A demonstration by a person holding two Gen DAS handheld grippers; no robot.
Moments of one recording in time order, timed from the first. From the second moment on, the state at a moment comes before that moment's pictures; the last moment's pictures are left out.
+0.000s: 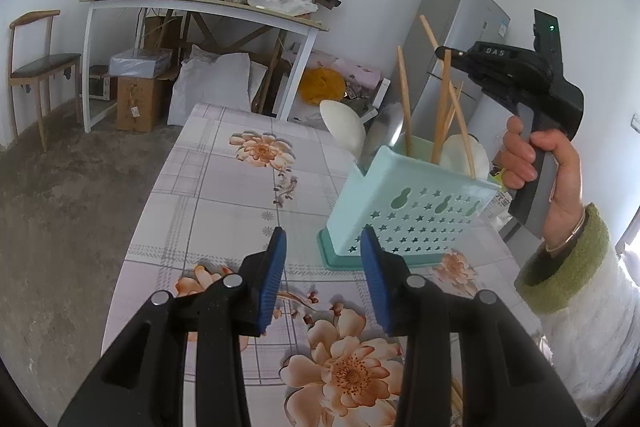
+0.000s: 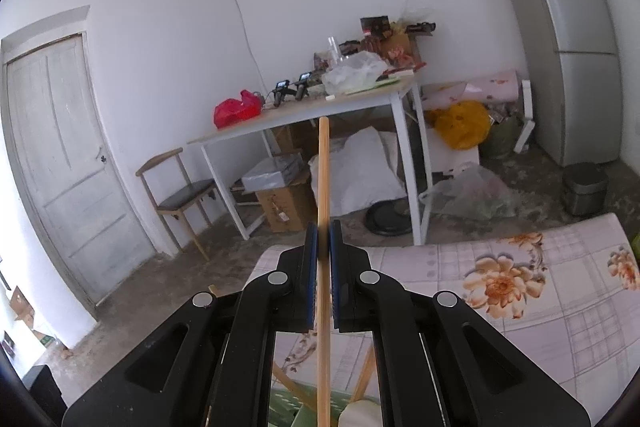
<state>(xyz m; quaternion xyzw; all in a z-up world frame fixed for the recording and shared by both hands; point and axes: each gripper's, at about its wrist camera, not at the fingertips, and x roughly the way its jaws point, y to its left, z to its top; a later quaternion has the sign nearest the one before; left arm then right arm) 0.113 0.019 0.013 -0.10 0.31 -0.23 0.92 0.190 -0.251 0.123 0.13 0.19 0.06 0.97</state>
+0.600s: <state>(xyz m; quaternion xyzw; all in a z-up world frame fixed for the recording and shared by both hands) 0.110 0.017 0.016 -0.10 0.30 -0.24 0.92 0.173 -0.252 0.117 0.07 0.19 0.04 0.98</state>
